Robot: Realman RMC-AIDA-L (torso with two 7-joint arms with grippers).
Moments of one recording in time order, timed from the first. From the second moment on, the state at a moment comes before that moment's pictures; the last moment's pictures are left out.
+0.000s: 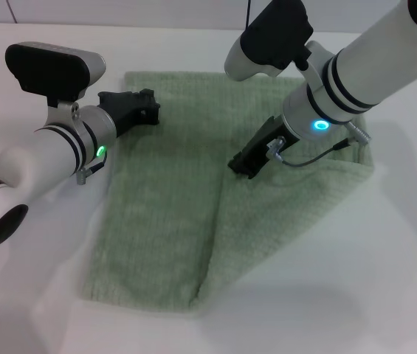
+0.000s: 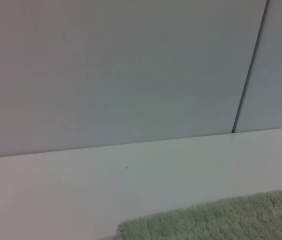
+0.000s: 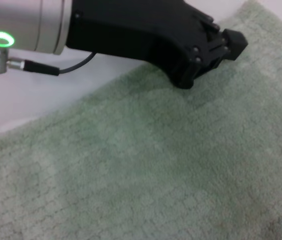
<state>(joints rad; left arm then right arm) -0.66 -2.07 -1.11 -0.41 2.88 0.28 -0.47 1.00 2.09 -1.64 -0.66 0.87 1.05 -0.74</state>
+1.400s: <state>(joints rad) -0.65 -2.06 -1.11 -0.42 2.89 0.27 -0.47 0.66 2.08 -1.57 -1.57 0.72 1.74 -0.80</state>
